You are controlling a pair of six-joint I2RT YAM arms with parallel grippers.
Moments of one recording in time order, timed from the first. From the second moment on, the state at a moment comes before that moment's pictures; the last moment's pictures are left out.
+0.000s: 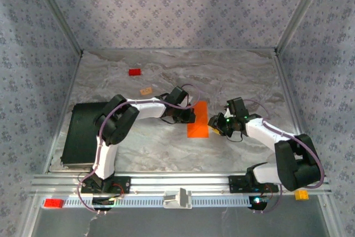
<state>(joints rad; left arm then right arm) -0.78 2.03 1.23 -0.19 0.46 -0.62 0.32 1.31 0.56 -0.29 -0.45 0.87</state>
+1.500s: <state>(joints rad) -0.77 2.00 1.23 -0.24 0.45 -0.59 0.43 1.34 0.54 -0.23 -0.39 0.99</state>
